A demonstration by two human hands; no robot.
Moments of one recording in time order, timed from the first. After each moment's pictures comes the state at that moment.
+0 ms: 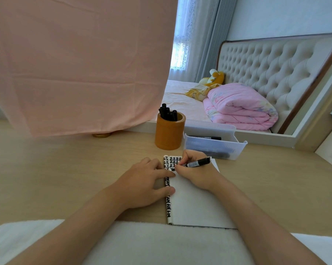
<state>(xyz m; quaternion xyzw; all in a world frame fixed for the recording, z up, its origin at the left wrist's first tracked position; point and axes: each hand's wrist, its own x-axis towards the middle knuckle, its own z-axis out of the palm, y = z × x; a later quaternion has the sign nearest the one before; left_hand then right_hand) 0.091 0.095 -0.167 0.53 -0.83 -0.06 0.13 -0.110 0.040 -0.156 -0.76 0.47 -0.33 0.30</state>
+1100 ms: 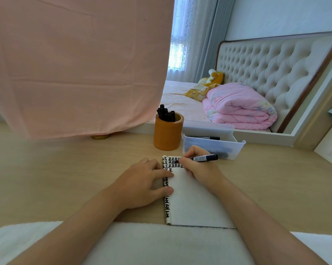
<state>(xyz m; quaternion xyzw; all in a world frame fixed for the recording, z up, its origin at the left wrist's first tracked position) 0.093 0.092 -0.169 0.52 -0.84 -0.05 0.15 -0.115 0.042 -0.153 -0.68 0.47 -0.41 0.38</state>
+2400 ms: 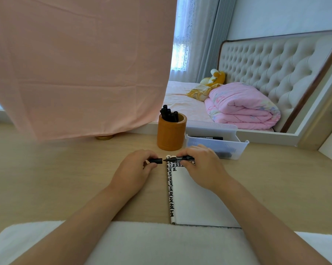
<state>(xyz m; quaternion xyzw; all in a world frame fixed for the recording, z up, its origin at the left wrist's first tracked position) 0.107 0.079 -0.169 0.59 -0.72 -0.08 0.36 -0.110 0.043 -0.145 -0.84 0.47 -0.29 0.02</state>
